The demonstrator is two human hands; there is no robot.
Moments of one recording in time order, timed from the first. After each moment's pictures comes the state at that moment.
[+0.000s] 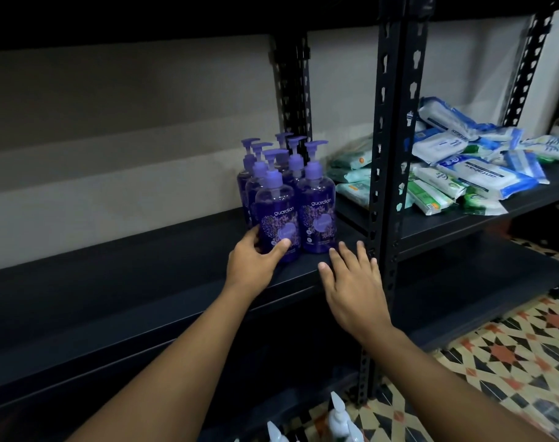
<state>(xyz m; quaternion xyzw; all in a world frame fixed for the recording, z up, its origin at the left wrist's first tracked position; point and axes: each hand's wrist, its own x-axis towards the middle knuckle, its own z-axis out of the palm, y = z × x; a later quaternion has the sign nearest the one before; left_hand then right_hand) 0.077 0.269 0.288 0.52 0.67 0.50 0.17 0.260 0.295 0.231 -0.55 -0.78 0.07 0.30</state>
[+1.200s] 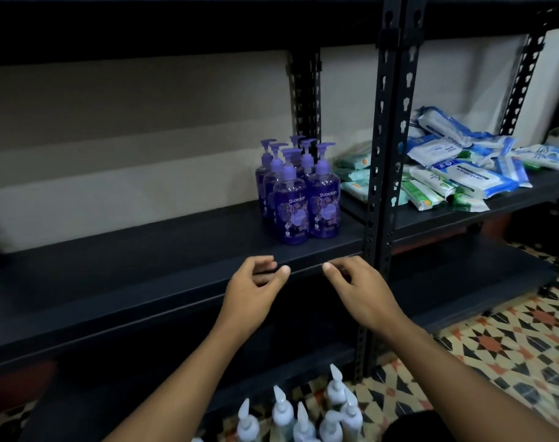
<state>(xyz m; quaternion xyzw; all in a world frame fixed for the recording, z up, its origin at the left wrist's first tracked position) 0.091 0.138 0.275 0.50 0.64 0.53 0.24 0.289 0.218 0.256 -0.47 -0.76 0.26 0.36</state>
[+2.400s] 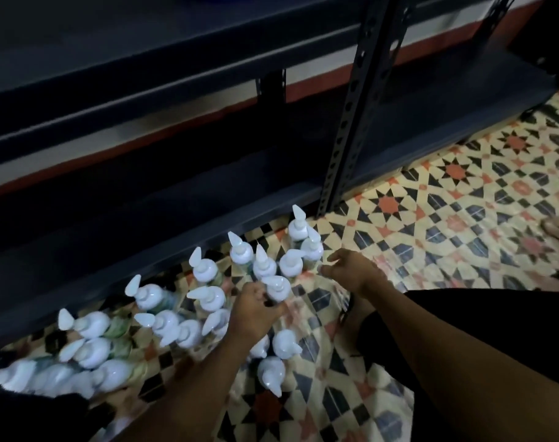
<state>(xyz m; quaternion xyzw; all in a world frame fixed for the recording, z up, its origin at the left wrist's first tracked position) 0.146 0.069 -0.062 0.39 0.75 0.27 0.46 0.355 0.190 -0.049 -0.65 -0.61 0.46 0.00</state>
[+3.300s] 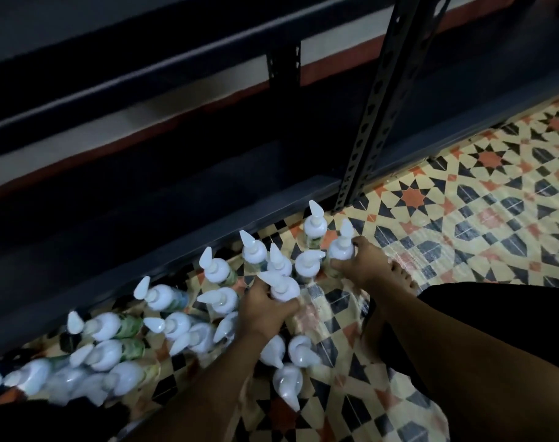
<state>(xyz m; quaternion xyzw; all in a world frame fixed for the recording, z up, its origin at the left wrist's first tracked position) 0.137 0.084 -0.074 0.36 0.79 0.27 0.43 0.335 0.209 -0.086 -0.68 -0.60 0.42 0.08</state>
